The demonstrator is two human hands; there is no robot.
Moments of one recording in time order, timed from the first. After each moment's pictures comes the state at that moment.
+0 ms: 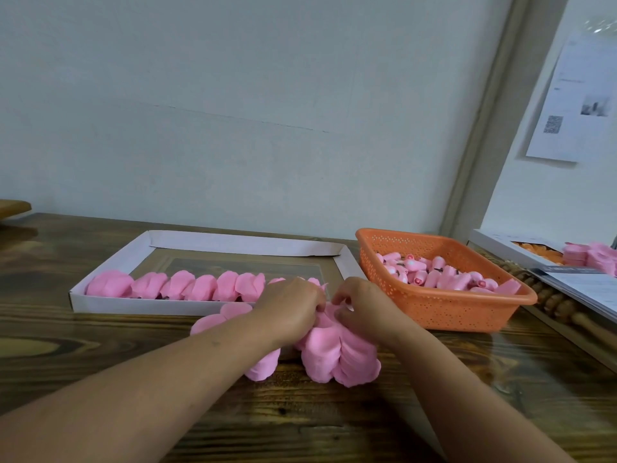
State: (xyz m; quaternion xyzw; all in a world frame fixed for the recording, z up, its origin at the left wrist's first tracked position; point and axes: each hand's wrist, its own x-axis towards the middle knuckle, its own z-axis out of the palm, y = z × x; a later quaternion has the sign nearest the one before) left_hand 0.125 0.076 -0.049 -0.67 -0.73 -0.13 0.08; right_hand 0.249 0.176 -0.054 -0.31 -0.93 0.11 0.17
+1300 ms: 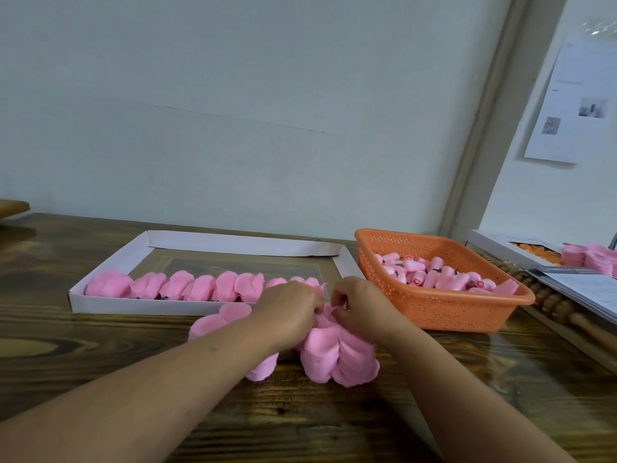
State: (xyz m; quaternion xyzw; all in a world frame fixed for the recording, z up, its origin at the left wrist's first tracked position) left_hand 0.127 0.073 -0.051 -0.66 -0.74 -0.11 0.09; right_hand 0.246 0.172 -0.052 -0.30 -0.93 0.09 0.18
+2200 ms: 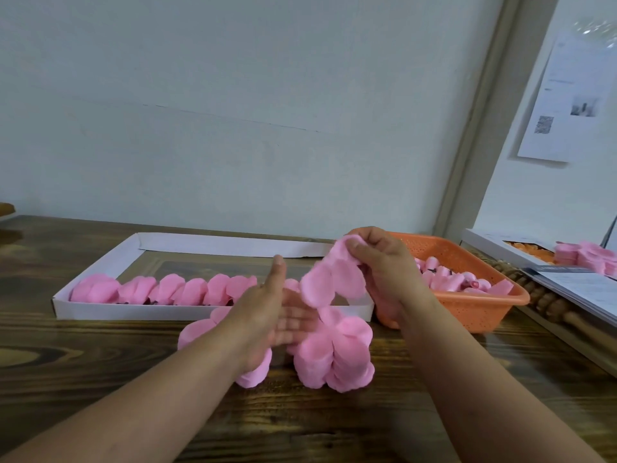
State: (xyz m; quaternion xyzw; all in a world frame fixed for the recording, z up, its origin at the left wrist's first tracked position) left_hand 0.129 0.052 -0.046 -0.29 -0.59 -0.60 -0.46; right_hand 0.253 0.165 -0.007 -0.19 -0.65 0.59 0.44
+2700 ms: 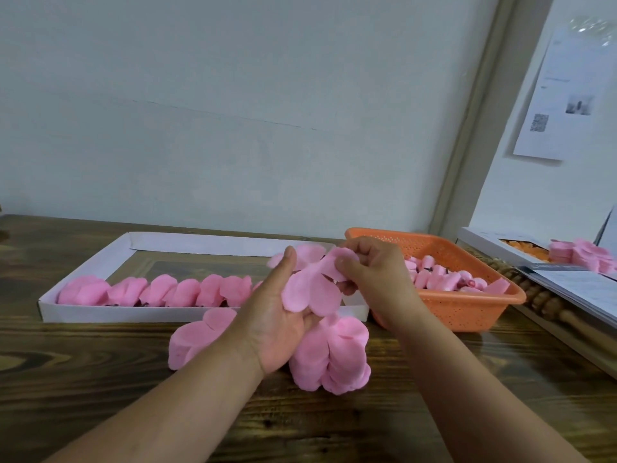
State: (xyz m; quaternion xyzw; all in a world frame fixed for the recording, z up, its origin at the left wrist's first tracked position) left_hand 0.144 0.058 -0.042 -0.29 -0.28 -0.72 -0.57; right_hand 0.255 0.155 -0.010 -0.25 -0.74 0.43 0.45
